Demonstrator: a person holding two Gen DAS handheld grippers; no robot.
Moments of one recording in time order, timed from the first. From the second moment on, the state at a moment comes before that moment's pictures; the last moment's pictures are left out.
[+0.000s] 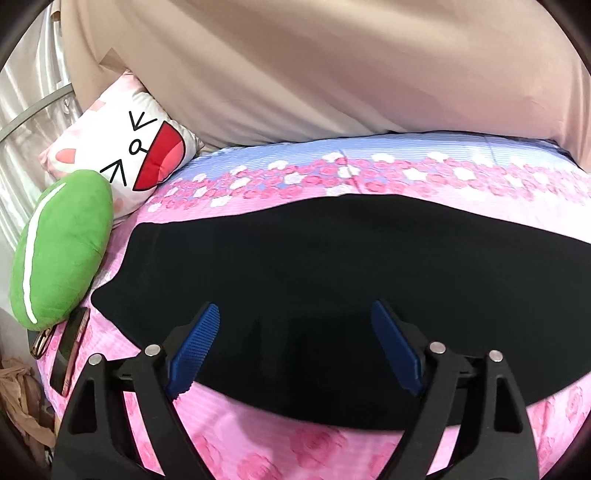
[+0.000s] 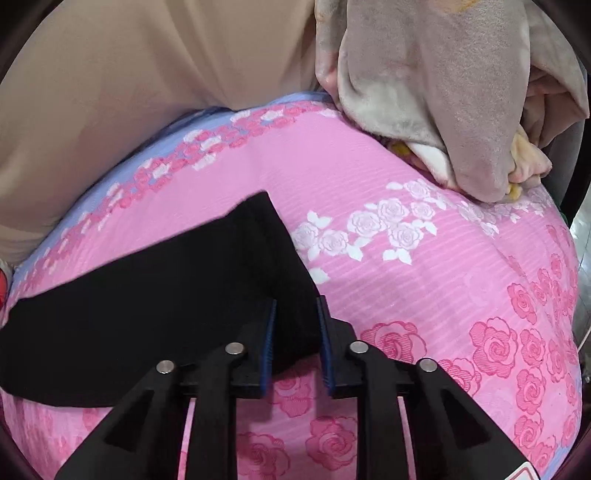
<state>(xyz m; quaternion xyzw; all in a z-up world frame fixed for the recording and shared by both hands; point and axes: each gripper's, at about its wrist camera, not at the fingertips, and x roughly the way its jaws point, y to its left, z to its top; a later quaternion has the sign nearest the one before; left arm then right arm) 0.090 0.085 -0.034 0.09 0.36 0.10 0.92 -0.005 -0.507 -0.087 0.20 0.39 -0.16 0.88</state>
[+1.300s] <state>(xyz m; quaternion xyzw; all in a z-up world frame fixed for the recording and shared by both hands) 0.104 0.253 -0.068 0.02 0.41 0.25 0.88 -0.016 -0.383 -0.061 0.17 0.38 -0.14 0.90</state>
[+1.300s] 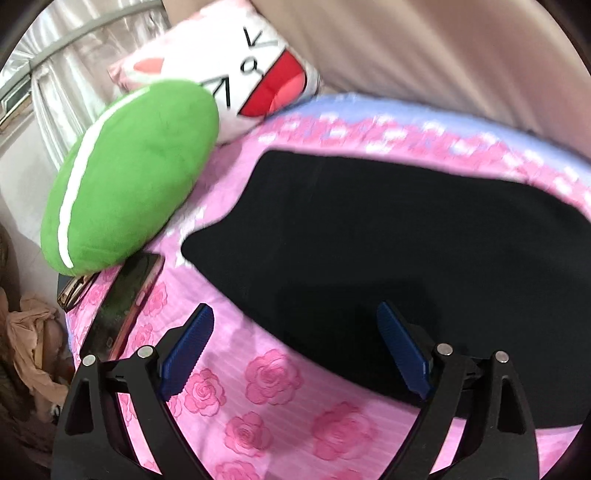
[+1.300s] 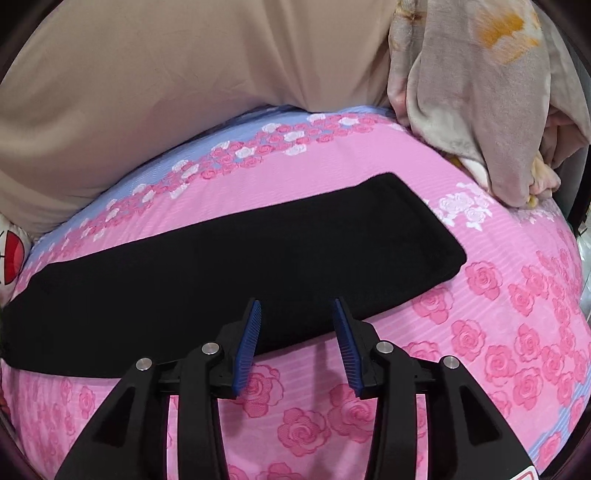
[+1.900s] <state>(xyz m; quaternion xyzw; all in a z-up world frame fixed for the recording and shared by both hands) 0.073 0.135 -0.037 0.05 0.37 0.13 0.92 -0.054 -0.470 -0.056 0.19 0.36 -0.23 0.88</state>
